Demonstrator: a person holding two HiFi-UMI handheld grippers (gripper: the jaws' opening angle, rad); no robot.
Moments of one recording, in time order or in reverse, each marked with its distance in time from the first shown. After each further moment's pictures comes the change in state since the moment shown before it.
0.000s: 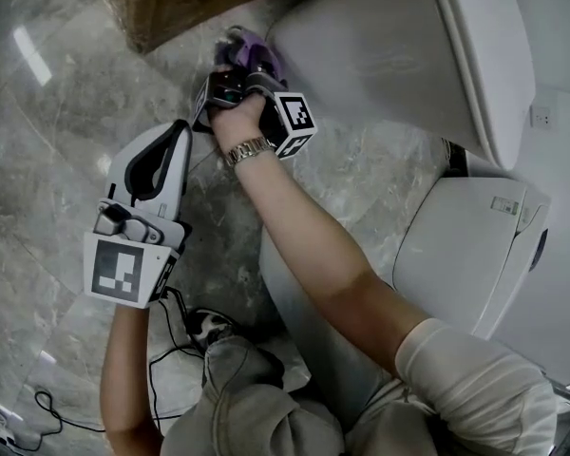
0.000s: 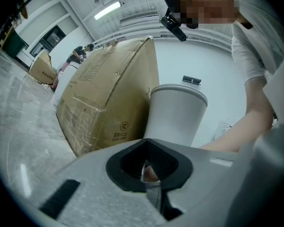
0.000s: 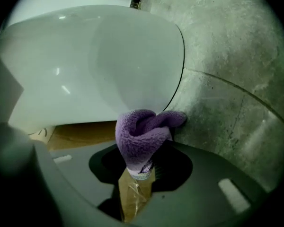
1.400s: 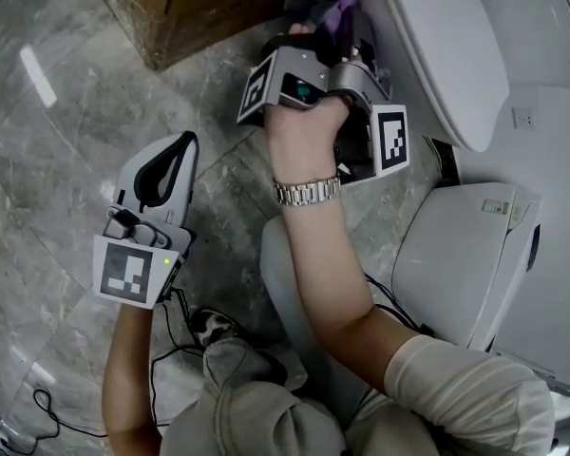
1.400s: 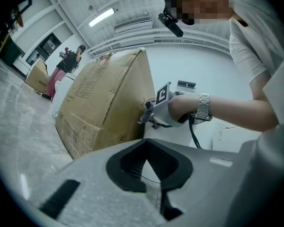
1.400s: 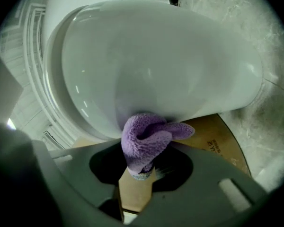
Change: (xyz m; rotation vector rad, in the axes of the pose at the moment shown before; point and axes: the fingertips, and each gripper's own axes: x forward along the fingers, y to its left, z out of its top) left arm -0.026 -0.017 0.048 0.033 -0.079 0.001; right arm -0.103 0.260 -0.042 -0.091 0.016 0.470
